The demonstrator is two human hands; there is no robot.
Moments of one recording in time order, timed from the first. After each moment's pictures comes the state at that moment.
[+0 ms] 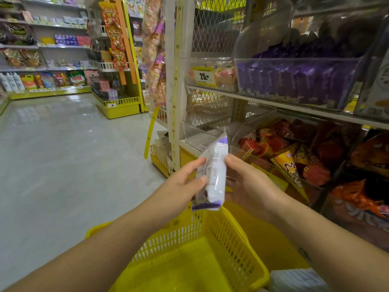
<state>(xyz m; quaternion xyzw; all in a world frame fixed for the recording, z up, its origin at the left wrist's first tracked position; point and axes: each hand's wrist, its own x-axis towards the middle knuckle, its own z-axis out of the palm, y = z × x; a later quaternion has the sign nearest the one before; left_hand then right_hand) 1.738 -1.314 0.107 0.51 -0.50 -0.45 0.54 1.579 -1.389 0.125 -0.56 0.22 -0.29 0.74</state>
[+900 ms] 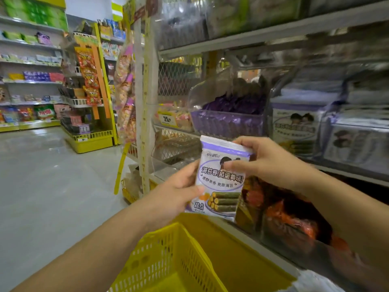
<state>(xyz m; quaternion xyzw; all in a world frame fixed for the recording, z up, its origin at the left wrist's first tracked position) 1.669 -1.320 0.191 0.37 -0.63 -0.50 0.47 1.462 -1.374 0.263 -0.85 0.30 -0.32 0.30</state>
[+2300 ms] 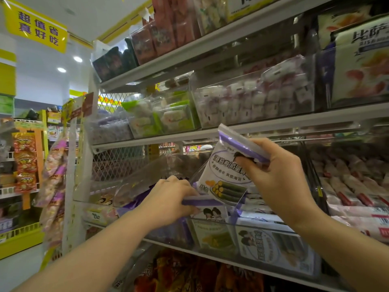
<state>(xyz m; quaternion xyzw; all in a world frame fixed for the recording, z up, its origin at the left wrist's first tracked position) 1.552 -1.454 0.361 0.47 -0.84 0.20 0.21 1.328 -1.388 0.375 -0.69 0.30 -0.66 -0.01</state>
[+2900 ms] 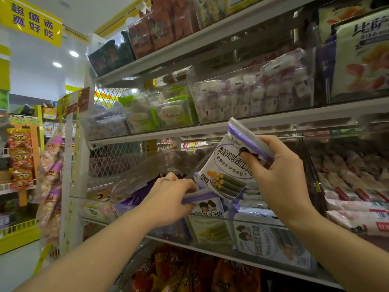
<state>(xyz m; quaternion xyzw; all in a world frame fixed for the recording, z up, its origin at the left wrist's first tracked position) 1.549 -1.459 0.352 0.47 -0.83 0.19 0.23 1.329 -1.396 0.366 -0.64 0.30 -0.70 0.02</state>
